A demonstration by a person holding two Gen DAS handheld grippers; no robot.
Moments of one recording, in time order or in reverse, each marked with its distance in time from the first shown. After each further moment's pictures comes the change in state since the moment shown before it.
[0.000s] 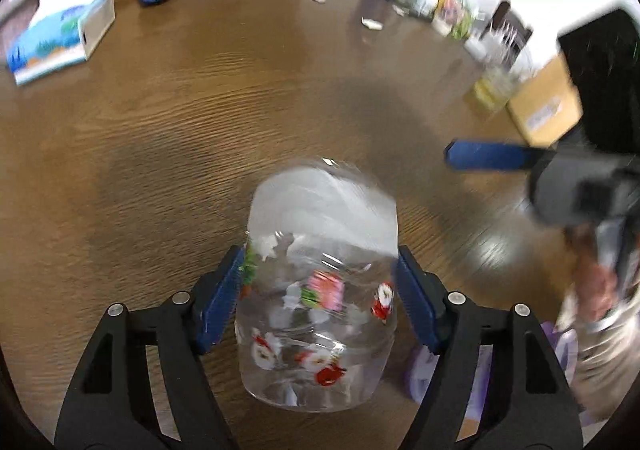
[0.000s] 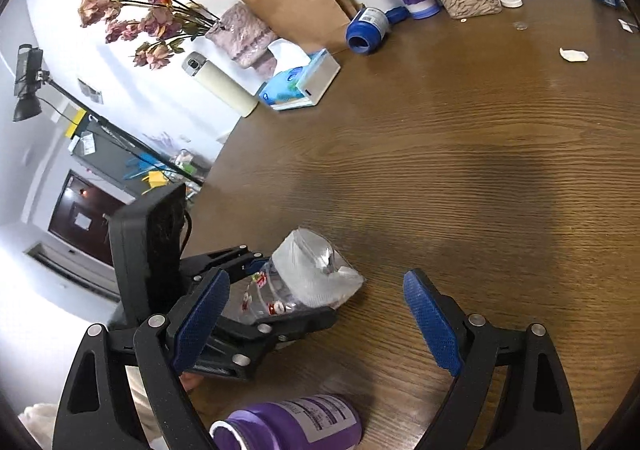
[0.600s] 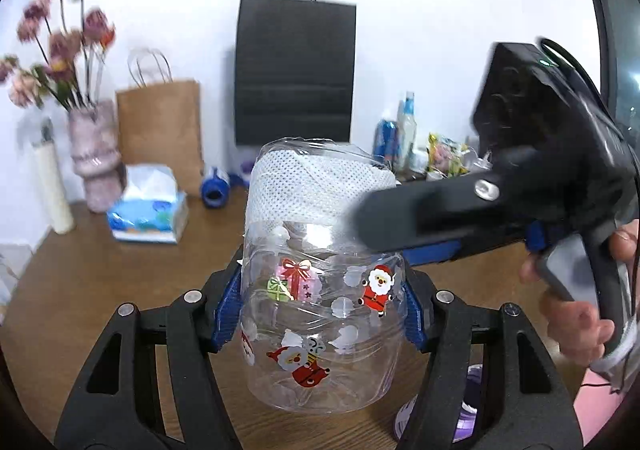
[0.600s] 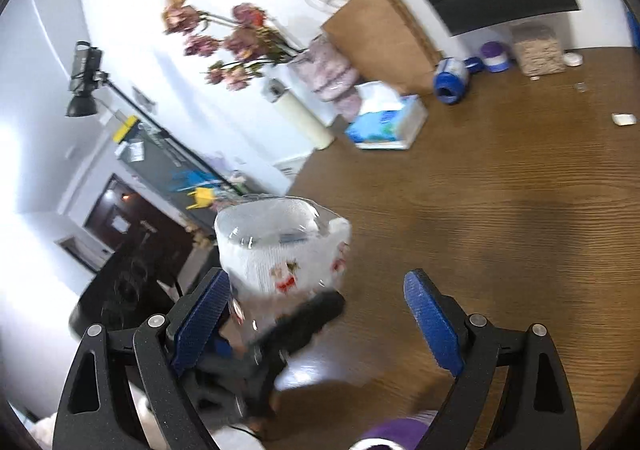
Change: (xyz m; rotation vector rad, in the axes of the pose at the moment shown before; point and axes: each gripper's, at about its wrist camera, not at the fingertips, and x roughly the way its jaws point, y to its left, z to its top) left arm -0.144 -0.049 -0.049 0.106 -0.722 0.176; right arm -0.022 0.089 0.007 -0.084 -0.115 0.196
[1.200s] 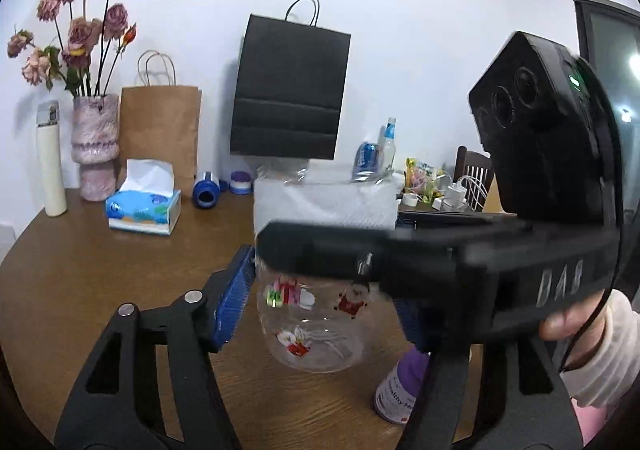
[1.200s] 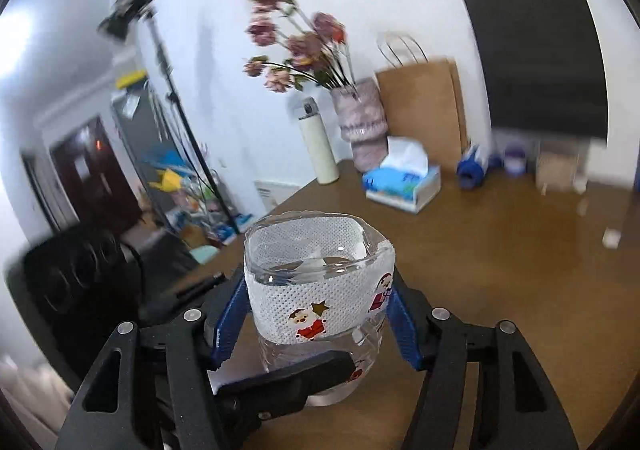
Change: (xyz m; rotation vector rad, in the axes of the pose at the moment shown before) left arm -0.028 0.012 -0.019 -0.071 -0.072 -0.097; right arm 0.028 0.081 -0.048 -0.443 -0.188 -0.241
